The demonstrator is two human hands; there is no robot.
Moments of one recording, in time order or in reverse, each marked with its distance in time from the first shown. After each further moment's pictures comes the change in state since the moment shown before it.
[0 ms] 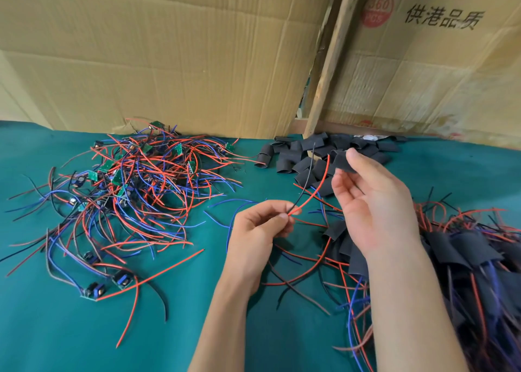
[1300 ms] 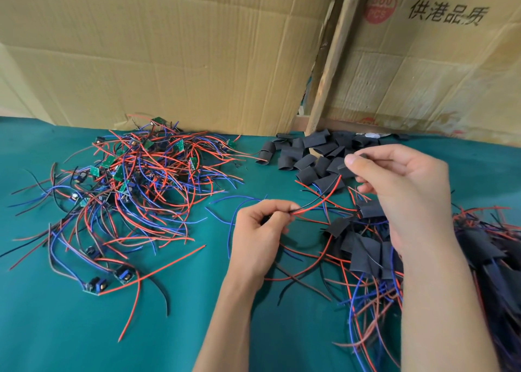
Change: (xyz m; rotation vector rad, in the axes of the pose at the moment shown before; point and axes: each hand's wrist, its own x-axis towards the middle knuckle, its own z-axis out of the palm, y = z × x) left_hand -0.001 -0.003 0.005 0.148 0.105 0.044; right_hand -0.001 -0.027 -0.014 -0.714 -0.077 -0.399
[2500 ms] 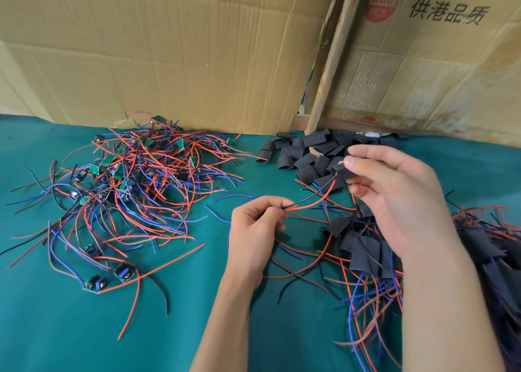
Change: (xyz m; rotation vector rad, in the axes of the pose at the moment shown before) left_hand 0.003 -0.002 -0.004 -0.032 0.034 -0.018; right_hand -0.001 -0.002 0.002 0.288 -0.128 0.238
